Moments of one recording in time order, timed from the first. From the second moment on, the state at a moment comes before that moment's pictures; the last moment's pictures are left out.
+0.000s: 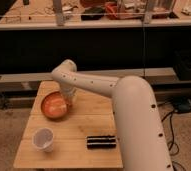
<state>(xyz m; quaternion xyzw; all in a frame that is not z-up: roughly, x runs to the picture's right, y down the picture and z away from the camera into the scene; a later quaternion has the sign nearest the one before) -0.158 0.076 0.888 -0.25 -0.18 -0.49 0.82</state>
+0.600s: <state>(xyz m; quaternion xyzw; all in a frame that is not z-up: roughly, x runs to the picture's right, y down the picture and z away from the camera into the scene) -0.172 0.074 0.892 -0.25 -0.19 -0.49 0.81</state>
